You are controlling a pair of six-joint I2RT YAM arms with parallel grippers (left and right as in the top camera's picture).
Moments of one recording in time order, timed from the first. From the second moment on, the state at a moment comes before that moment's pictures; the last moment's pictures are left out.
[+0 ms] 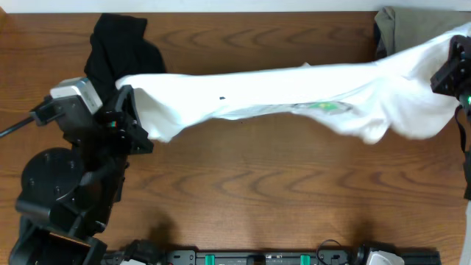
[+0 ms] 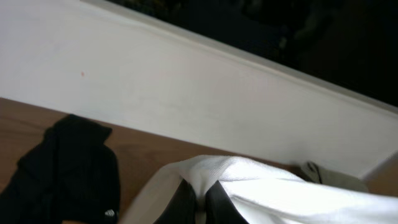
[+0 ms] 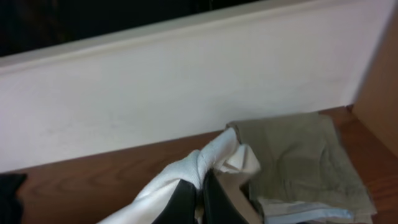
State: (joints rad) left arm -0.31 0.79 1.31 -0.66 -0.19 -0.42; right arm -0.22 1.13 1.54 -0.69 -0.15 0.16
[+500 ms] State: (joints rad) left arm -0.27 1.39 1.30 -0.07 -0.23 -0.29; right arm -0.22 1.50 1.54 -0.33 -0.28 0.13
